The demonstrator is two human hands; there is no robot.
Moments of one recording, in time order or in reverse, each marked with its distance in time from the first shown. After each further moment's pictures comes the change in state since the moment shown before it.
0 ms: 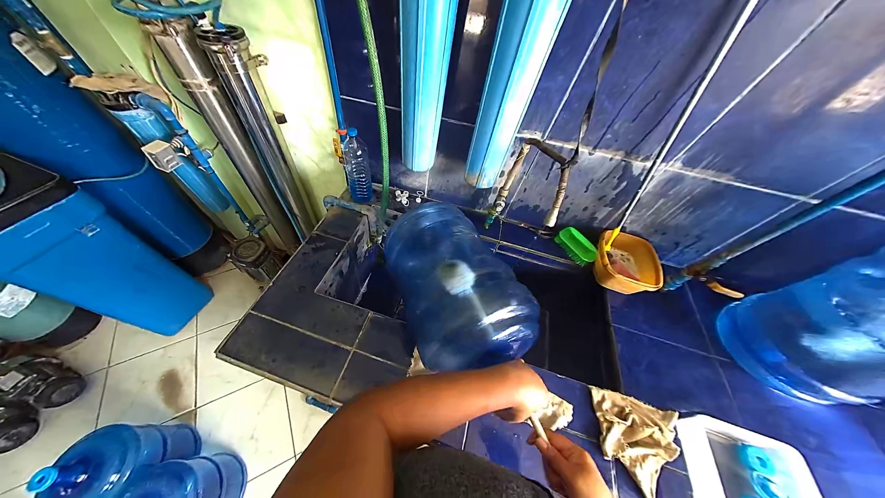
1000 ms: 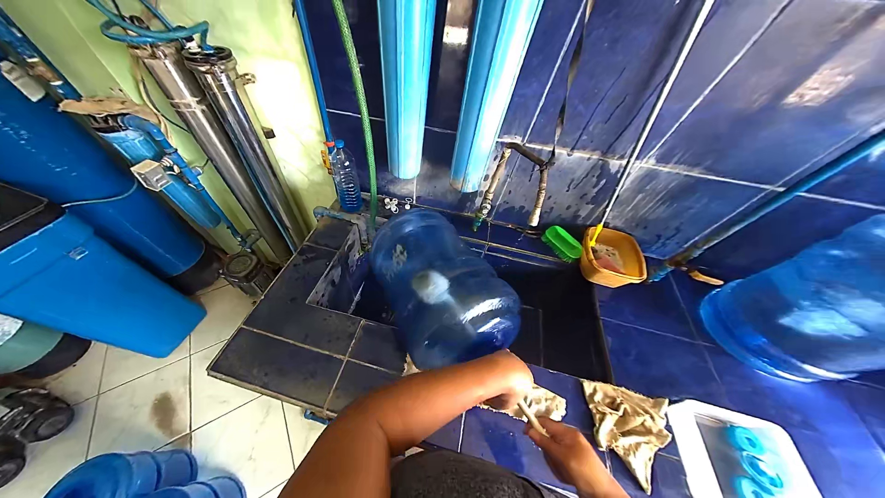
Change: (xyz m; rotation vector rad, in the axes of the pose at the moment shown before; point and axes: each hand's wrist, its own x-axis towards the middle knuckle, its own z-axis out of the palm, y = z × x) left_hand 0.008 -0.007 -0.013 0.039 -0.119 -0.074; right_hand 0.016 0.000 -0.018 -0.083 -0.073 0.014
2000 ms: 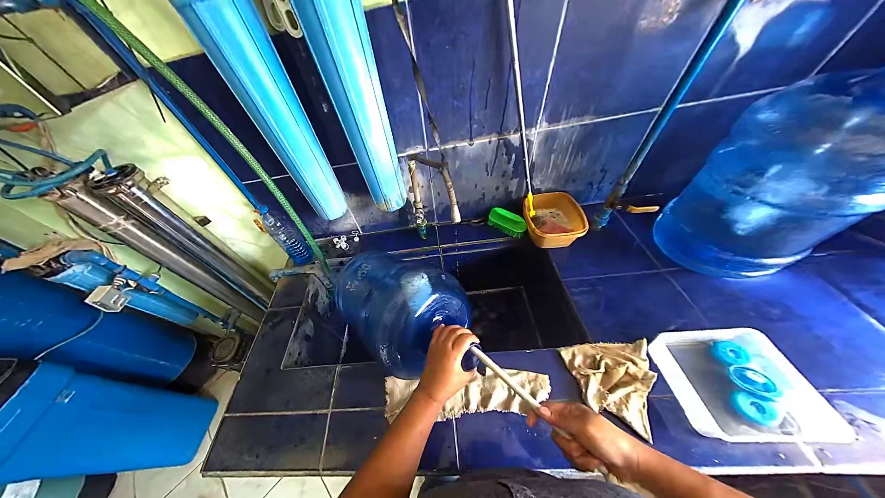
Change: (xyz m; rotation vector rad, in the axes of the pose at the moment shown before) left_hand 0.030 -0.033 0.066 -0.304 1.230 -0.130; right_hand -0.019 0.009 -0.060 0.515 -0.252 0.102
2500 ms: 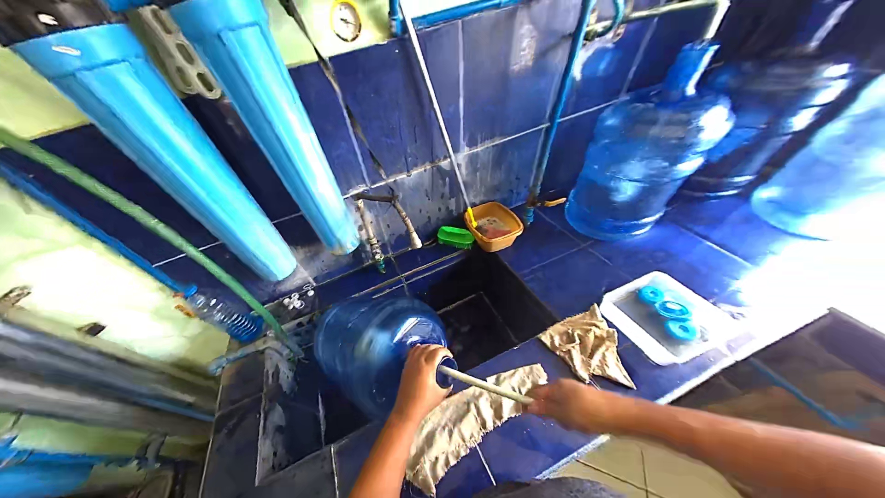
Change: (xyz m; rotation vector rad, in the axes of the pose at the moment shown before) left_hand 0.016 -0.067 -0.042 -0.074 -0.183 0.129; right_hand 0.012 -0.059 0.051 -0.730 0.251 0.045
